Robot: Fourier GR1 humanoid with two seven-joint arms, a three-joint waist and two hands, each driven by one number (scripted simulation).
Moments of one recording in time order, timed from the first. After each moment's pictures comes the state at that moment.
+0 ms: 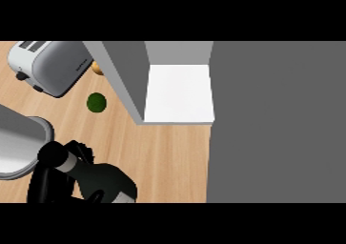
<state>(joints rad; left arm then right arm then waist) 0.18 0.02 -0.07 -1.80 0.15 -0.06 -0.30 -0.09 -0.16 -0.05 -2.40 -0.29 0.14 0.59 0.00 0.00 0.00</state>
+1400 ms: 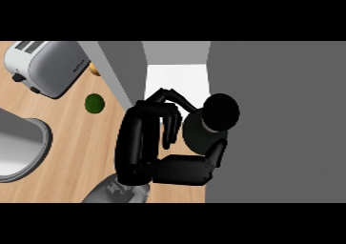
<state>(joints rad) -0.43 0.00 -0.56 -1.77 0.04 0.69 0.15 -0.05 -0.15 -0.06 -2.40 -0.30 0.18 0.56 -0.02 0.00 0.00</state>
